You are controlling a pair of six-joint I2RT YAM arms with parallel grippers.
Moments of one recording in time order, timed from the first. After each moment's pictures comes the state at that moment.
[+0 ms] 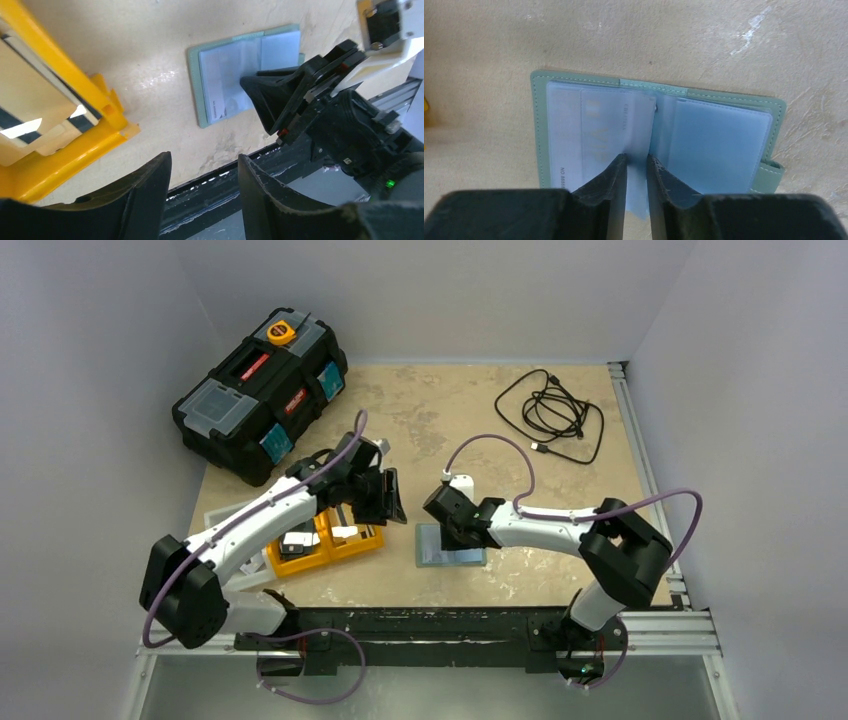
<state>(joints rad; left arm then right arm) -0.60 1.30 1.01 -0.72 0.23 -0.67 0.97 1.61 0.89 -0.41 0.30 0.82</state>
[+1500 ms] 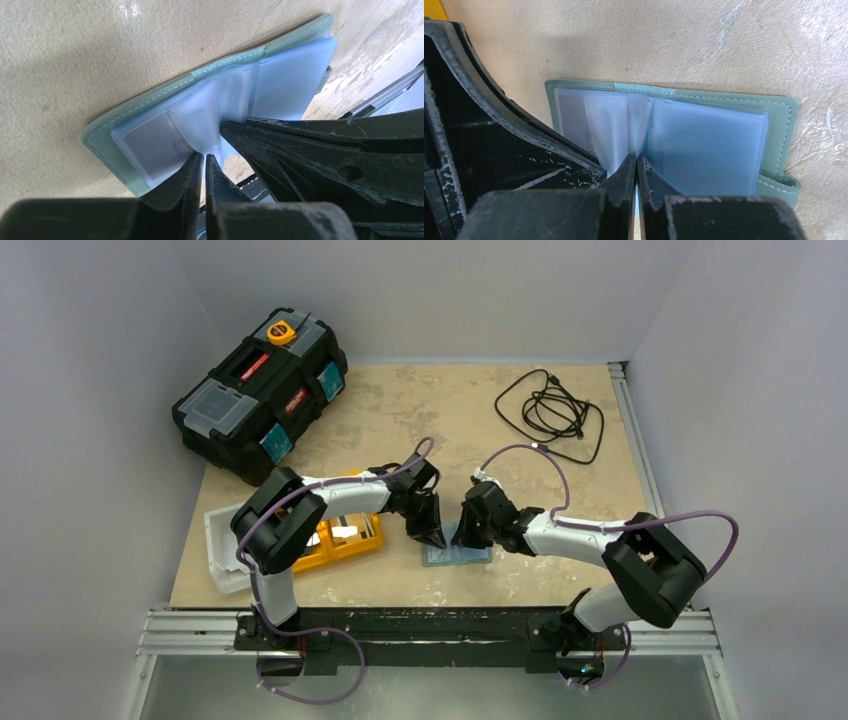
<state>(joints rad) -0.78 1.85 1.08 -0.36 0.42 -0.87 0.77 1.45 0.60 -0.06 0.00 0.83</state>
